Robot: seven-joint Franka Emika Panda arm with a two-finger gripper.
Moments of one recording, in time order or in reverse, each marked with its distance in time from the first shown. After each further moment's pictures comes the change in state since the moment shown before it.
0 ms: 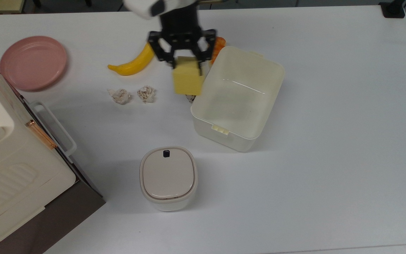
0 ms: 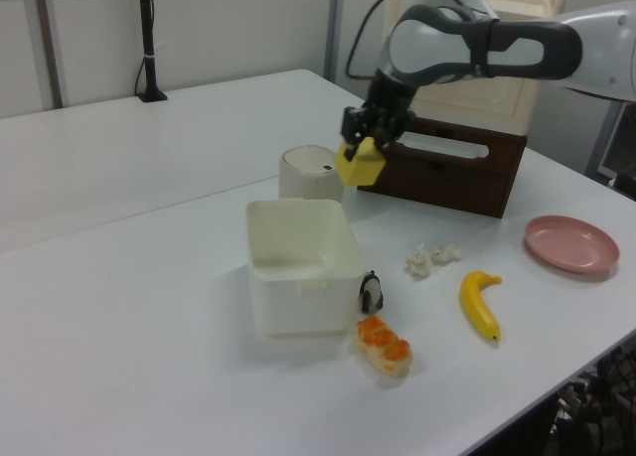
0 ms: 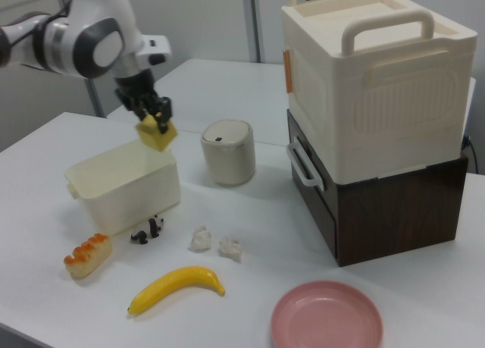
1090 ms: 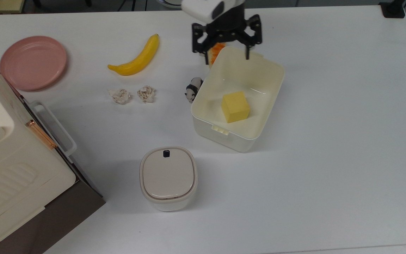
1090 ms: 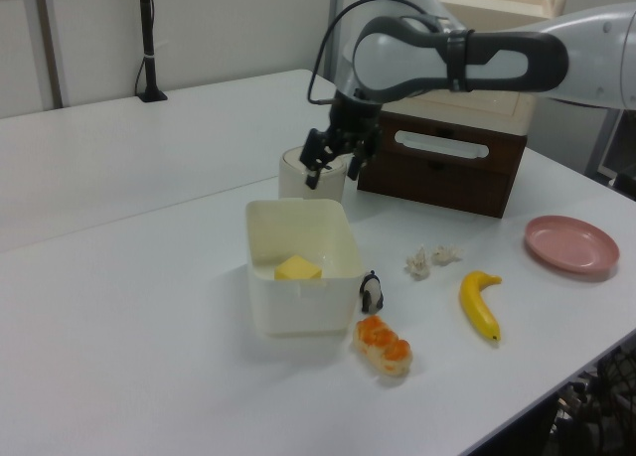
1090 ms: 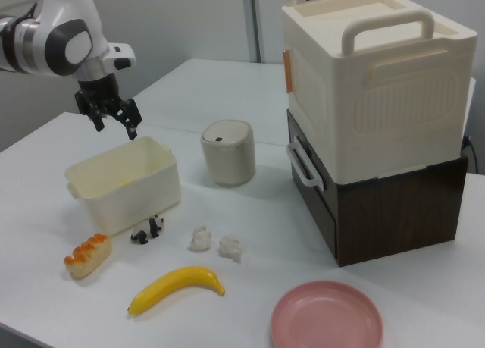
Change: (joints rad) arm 0.134 0.000 -0.005 0.000 -0.003 -0.115 0.008
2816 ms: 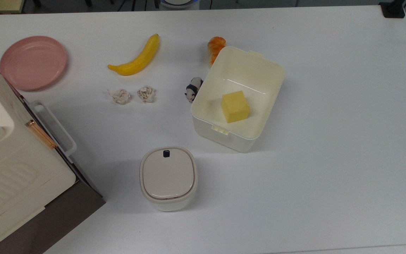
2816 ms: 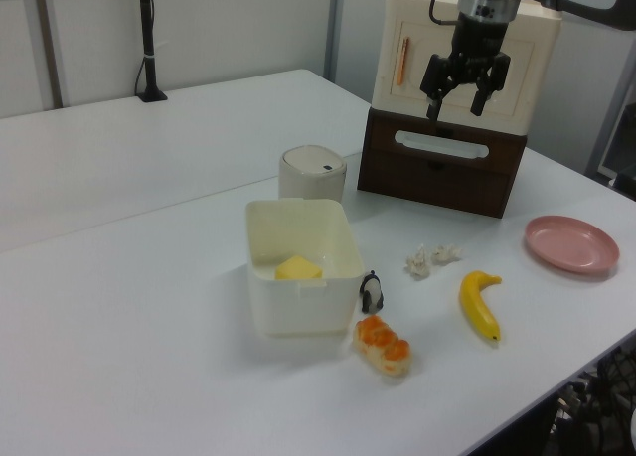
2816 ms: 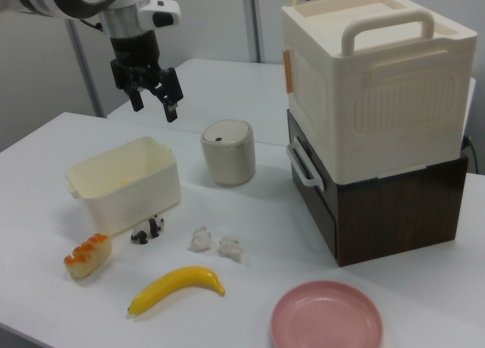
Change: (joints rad) arm -0.271 -0.113 -0.036 0.168 -0.040 -0.376 -0.087
